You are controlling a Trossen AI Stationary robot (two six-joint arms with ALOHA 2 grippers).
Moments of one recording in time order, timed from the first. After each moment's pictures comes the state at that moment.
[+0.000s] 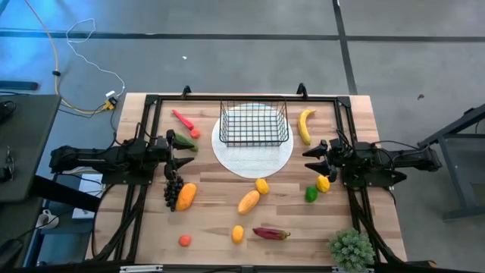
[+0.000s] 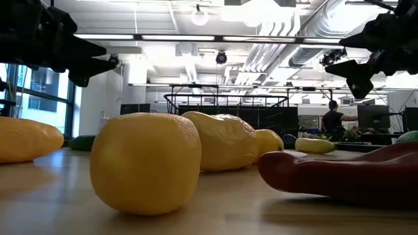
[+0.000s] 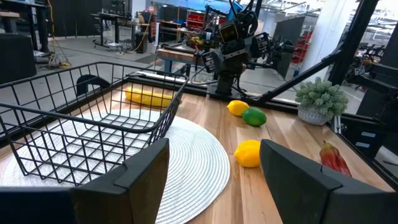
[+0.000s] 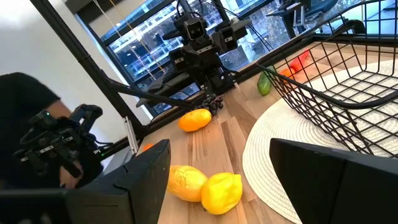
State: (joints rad) left arm 0.14 0.13 0.01 0.08 -0.09 -0.15; right arm 0.06 0.03 0.02 0.00 0.05 0.52
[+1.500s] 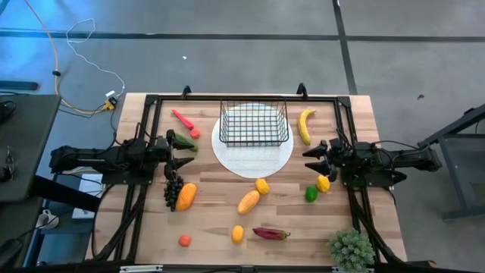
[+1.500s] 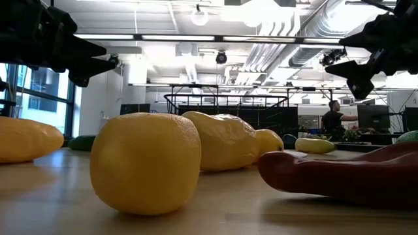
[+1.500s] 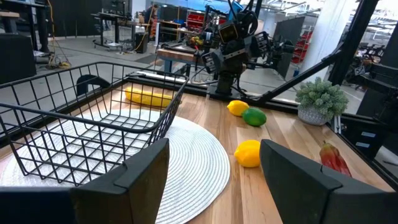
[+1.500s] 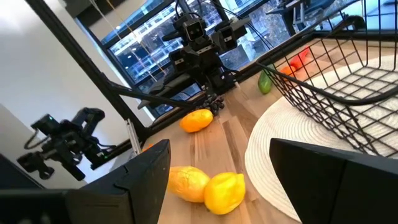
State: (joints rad) left arm 0.14 0.13 0.01 0.08 -0.09 -0.15; right arm 0.06 0.03 0.02 0.01 0.05 0.56
